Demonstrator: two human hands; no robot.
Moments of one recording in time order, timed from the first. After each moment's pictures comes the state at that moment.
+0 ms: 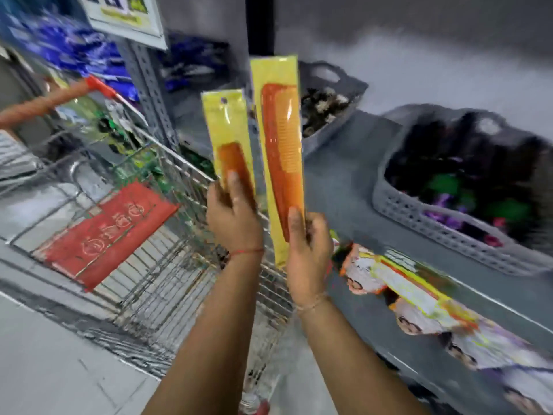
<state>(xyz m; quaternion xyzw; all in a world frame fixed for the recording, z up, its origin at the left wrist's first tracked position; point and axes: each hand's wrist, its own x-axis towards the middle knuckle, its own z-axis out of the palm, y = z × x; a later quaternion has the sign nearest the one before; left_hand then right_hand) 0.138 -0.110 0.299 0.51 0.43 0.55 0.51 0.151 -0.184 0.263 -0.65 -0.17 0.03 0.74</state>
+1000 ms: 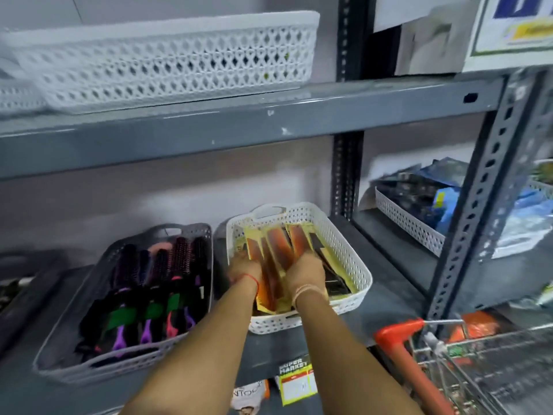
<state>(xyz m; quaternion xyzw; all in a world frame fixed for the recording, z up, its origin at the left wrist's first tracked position) 0.388 -0.491 0.350 0.90 0.17 0.00 0.40 0.343 -0.587 0.358 -0.87 0.24 -0.08 0.43</state>
